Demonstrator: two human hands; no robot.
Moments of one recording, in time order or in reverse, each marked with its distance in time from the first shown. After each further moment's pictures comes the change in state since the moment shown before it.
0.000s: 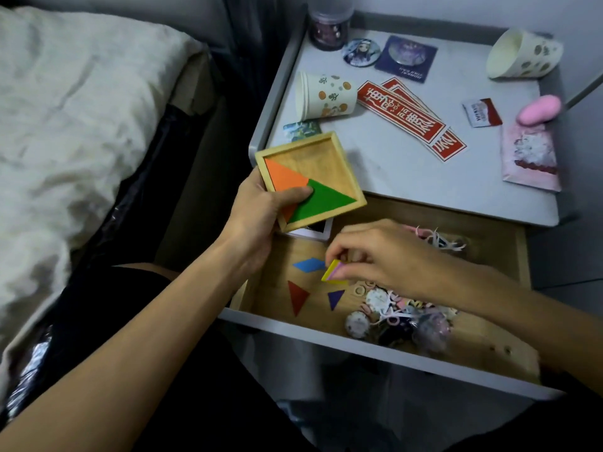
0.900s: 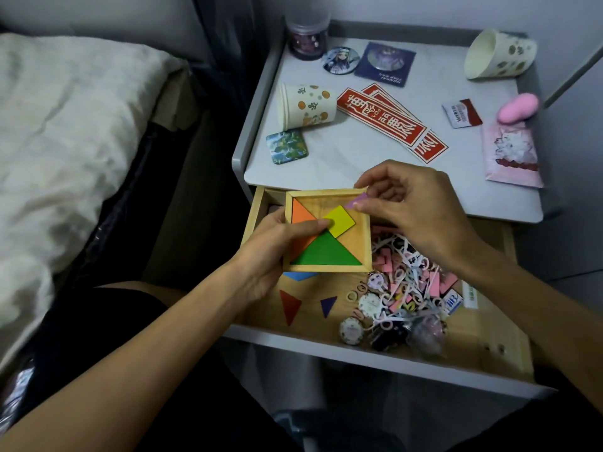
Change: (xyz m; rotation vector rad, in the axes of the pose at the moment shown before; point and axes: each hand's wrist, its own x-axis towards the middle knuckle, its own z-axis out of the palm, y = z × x) left_hand -0.002 -0.023 0.024 -0.017 -0.204 -0.266; right_hand -0.005 0.022 -0.042 0.269 0.571 0.202
